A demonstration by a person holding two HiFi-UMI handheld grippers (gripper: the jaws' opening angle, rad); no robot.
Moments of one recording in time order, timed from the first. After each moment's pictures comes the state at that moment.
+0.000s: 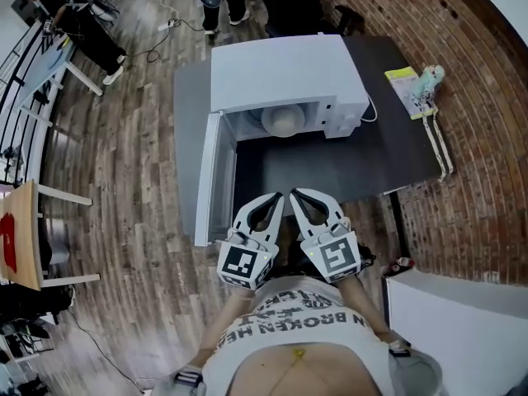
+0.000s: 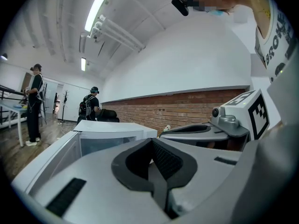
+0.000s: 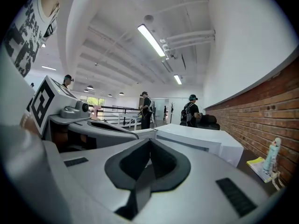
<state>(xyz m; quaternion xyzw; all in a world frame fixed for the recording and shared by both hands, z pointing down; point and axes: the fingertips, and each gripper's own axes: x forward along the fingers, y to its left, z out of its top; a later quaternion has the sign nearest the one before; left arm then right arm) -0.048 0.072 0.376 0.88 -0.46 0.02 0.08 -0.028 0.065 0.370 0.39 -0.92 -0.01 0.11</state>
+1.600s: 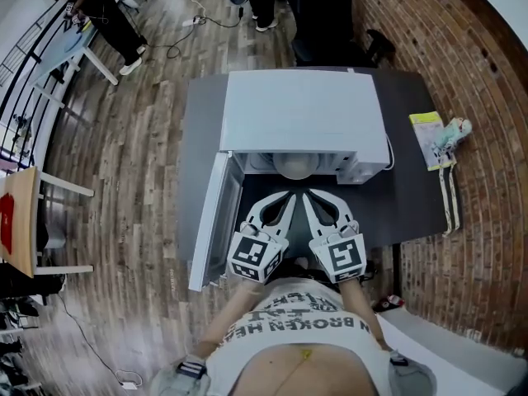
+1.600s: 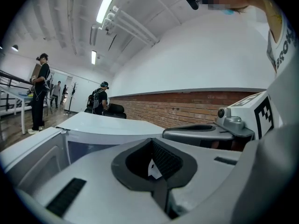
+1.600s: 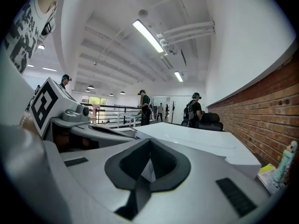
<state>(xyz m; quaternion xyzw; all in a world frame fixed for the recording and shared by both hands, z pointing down) -0.046 -0.082 0.397 0.86 -0.49 0.01 0.13 -0.022 -0.087 0.382 0.37 -0.92 -0.01 0.11</state>
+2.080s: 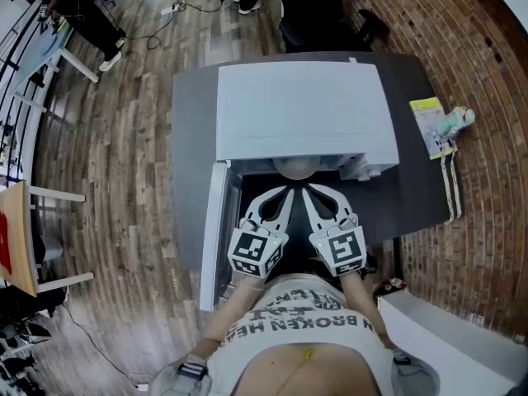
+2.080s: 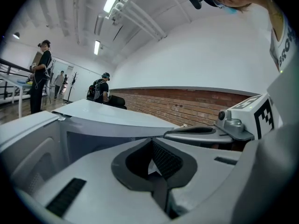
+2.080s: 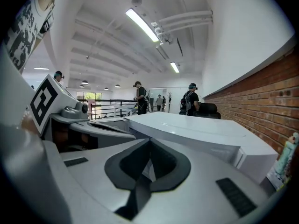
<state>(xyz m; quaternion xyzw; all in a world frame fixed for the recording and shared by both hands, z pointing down) -0.070 -0.127 0.436 0.86 -0.47 0.01 0.18 -0.043 -0.131 0.425 0.39 -0.91 0.03 0.16</state>
